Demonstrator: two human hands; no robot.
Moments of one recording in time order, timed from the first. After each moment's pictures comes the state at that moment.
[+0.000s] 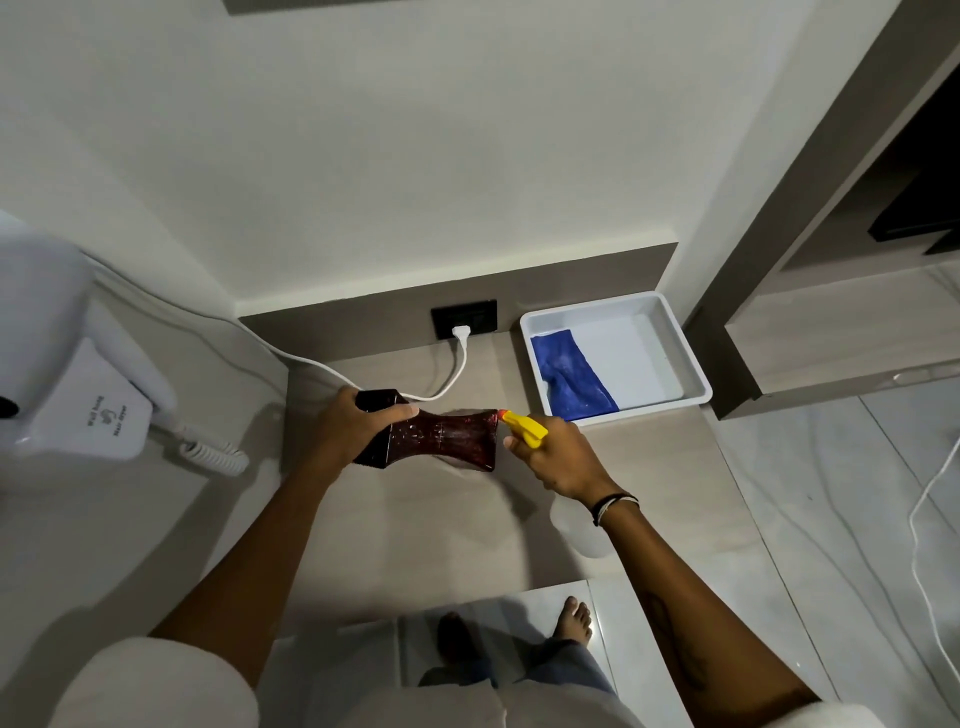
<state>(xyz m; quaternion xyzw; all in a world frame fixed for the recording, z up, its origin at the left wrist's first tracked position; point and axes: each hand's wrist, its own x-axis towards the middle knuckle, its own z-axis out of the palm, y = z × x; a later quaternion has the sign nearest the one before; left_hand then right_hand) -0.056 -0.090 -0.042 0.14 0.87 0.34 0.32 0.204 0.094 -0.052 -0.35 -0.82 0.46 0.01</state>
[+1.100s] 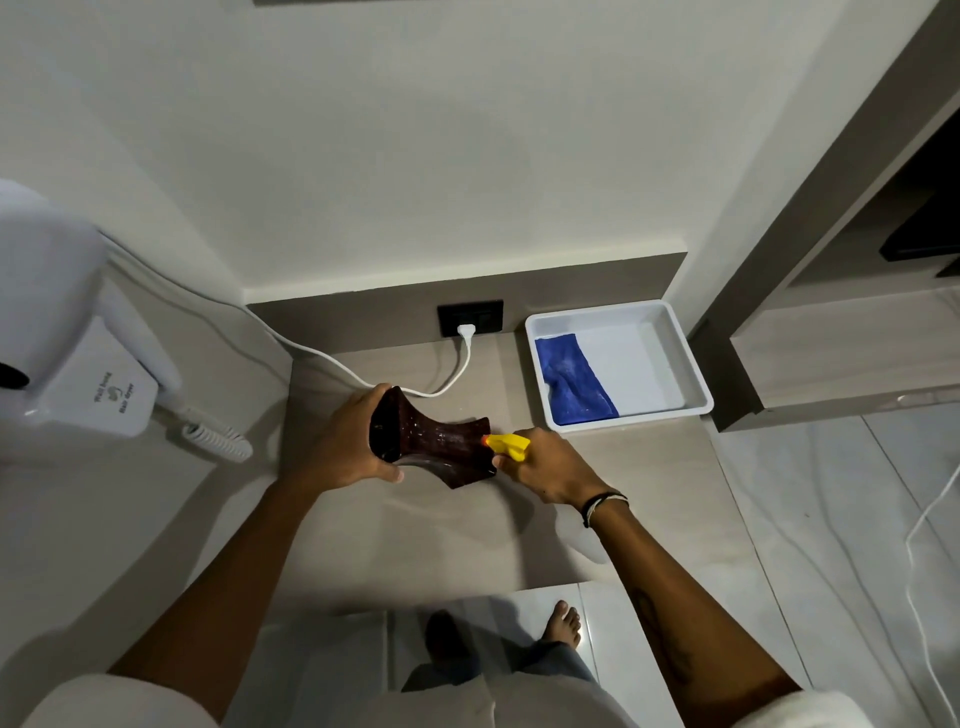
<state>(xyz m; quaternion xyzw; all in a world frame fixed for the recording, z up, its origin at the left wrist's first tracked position) -0.038 -0.116 -0.036 0.40 0.85 0.21 0.27 0.199 0.092 -0.053 -0.29 -0.84 0.45 -0.08</state>
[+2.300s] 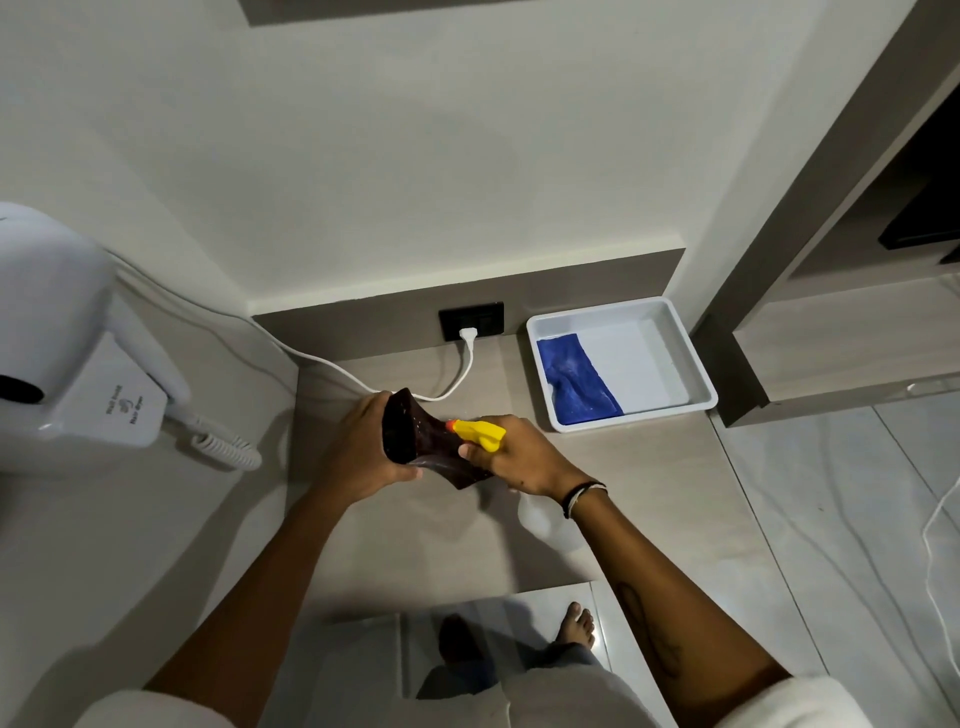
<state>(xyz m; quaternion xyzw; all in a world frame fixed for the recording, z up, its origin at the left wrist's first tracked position) -0.017 -0.110 -0.032 0.41 0.86 0.24 0.17 0.174 0.071 -0.022 -0.19 -0.83 0.53 0.00</state>
